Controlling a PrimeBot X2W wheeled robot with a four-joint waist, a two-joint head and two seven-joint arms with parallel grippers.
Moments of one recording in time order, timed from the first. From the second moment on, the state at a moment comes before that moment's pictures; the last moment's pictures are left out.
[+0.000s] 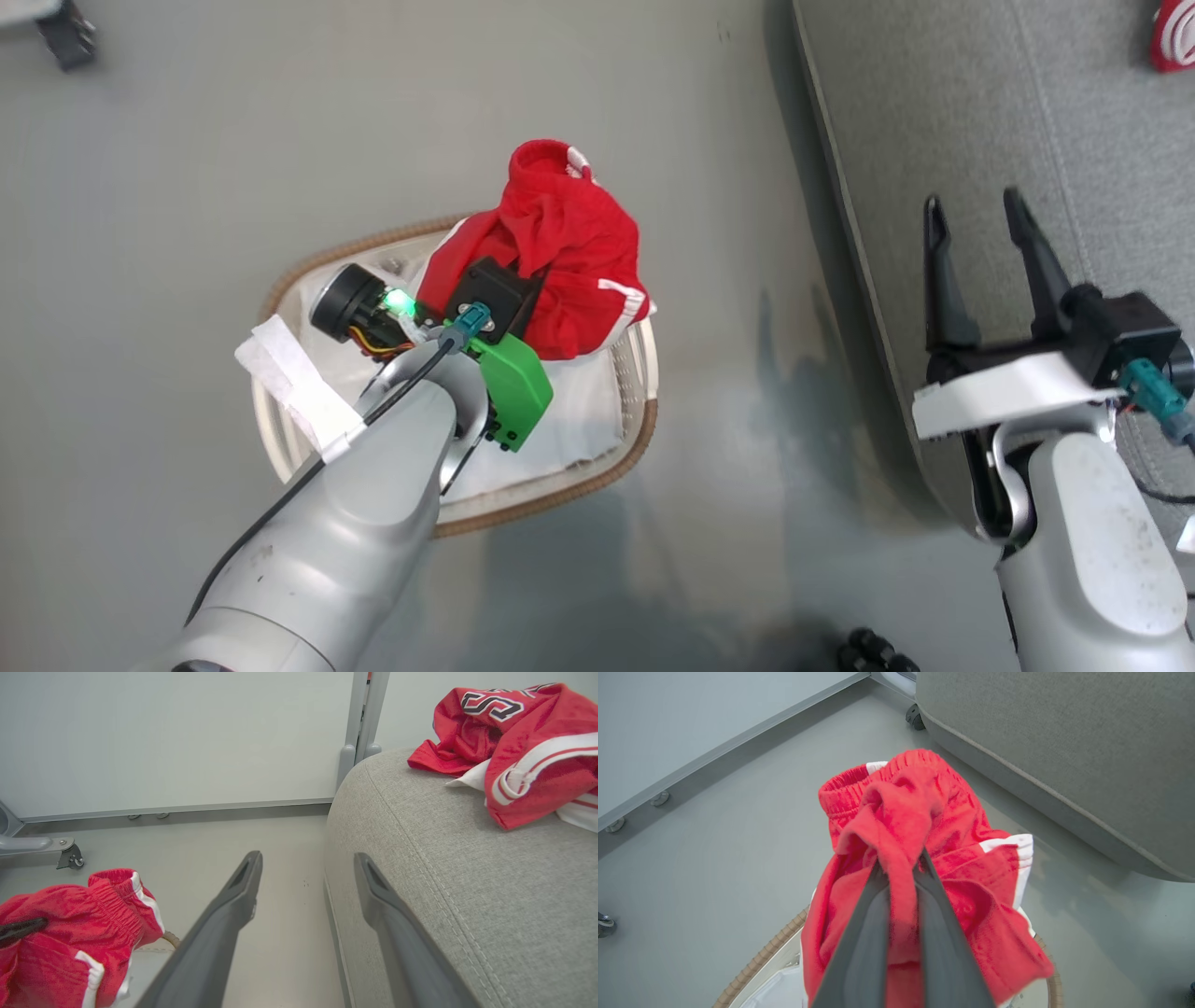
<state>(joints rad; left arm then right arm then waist) -0.83 0.05 -0.74 0.96 -0.25 -0.12 -0.24 -0.38 -0.05 -0.03 0.19 0.14 0.13 -0.26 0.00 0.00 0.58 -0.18</state>
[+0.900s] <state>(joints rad) -0.92 0.10 -0.85 0.64 -0.62 -0.13 -0.11 -0.23 -0.05 0.11 0.34 0.11 0.13 -0.26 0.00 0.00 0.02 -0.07</state>
